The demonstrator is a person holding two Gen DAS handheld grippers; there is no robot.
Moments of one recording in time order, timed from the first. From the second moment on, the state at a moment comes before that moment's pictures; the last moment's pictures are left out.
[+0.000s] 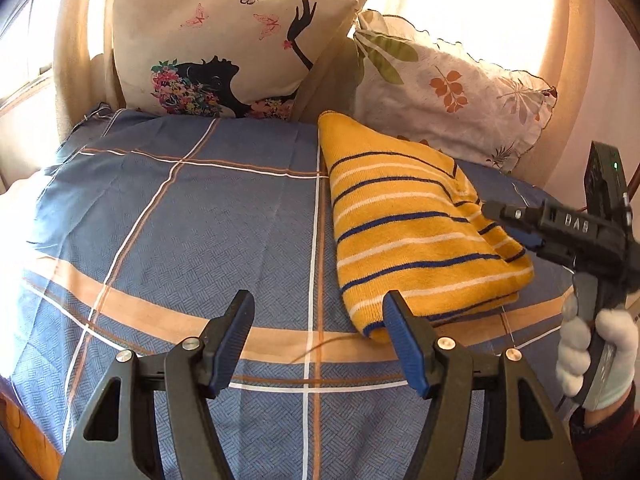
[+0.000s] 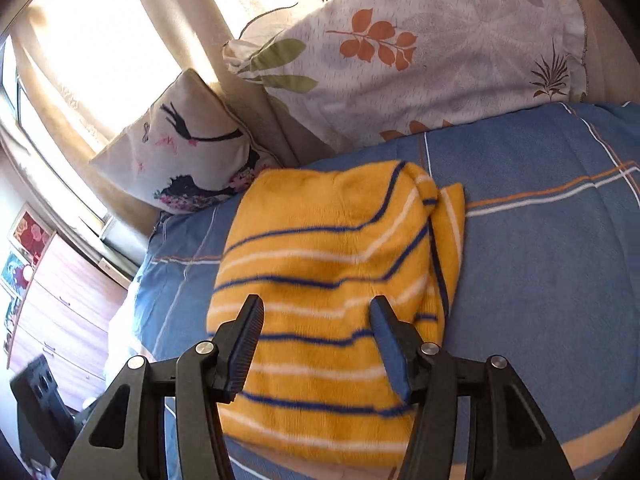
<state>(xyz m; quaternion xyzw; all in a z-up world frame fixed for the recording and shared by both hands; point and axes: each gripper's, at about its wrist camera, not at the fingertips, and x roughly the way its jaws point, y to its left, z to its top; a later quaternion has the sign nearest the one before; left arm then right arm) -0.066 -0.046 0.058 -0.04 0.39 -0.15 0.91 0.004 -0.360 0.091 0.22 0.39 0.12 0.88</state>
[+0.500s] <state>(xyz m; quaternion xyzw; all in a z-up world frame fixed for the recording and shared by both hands) -0.099 -0.042 0.077 -0.02 0.34 -0.10 0.94 -0.122 -0.357 0.116 0.14 0.28 0.00 0.95</state>
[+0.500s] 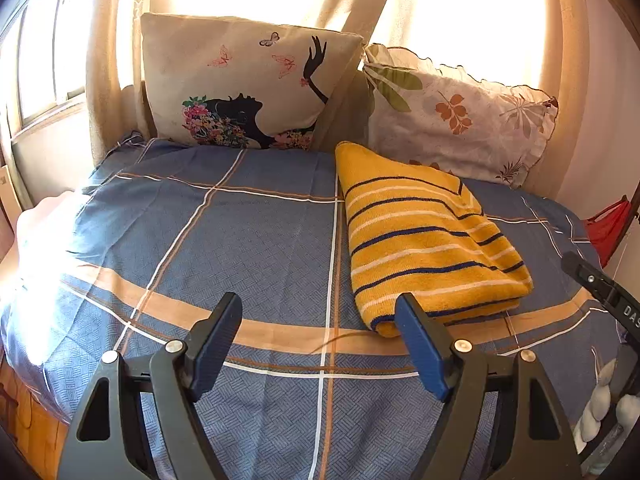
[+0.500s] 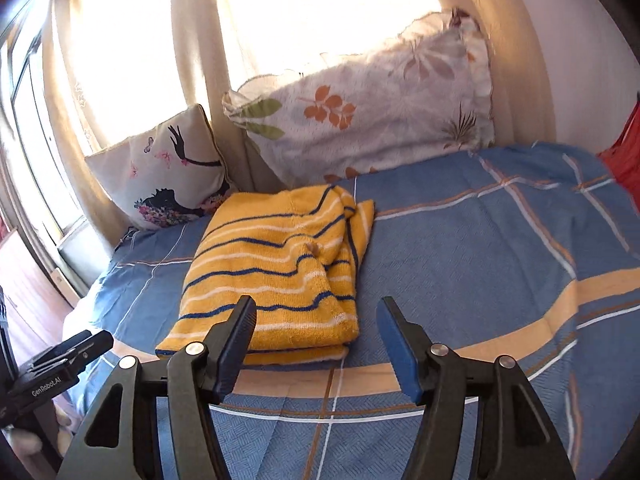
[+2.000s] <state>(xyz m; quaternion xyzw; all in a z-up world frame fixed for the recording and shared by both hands) -0.113 -0.036 0.069 -0.01 0.31 -0.03 0.95 -0.129 -0.317 0.093 0.10 0.27 -0.03 0.96</state>
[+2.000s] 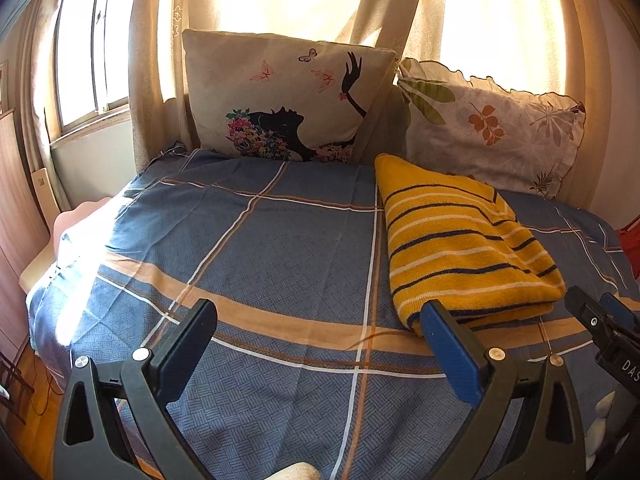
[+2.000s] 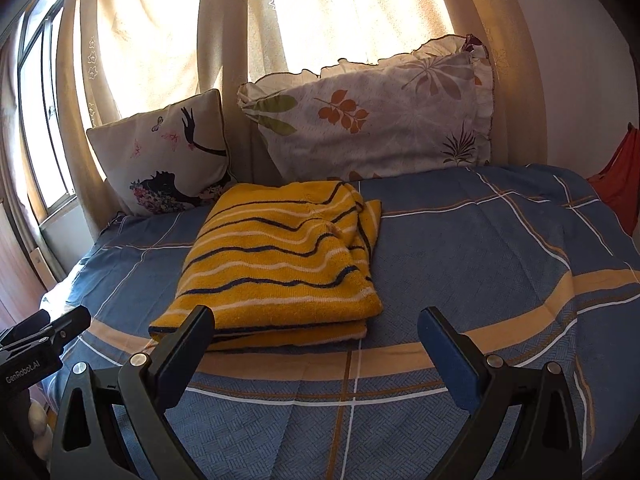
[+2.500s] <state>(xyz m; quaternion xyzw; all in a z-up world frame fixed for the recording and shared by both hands) -0.105 -0.041 0.053 0.00 0.35 -0.04 0.94 -0.117 -0.310 0.084 0.08 0.31 -0.03 0.95</state>
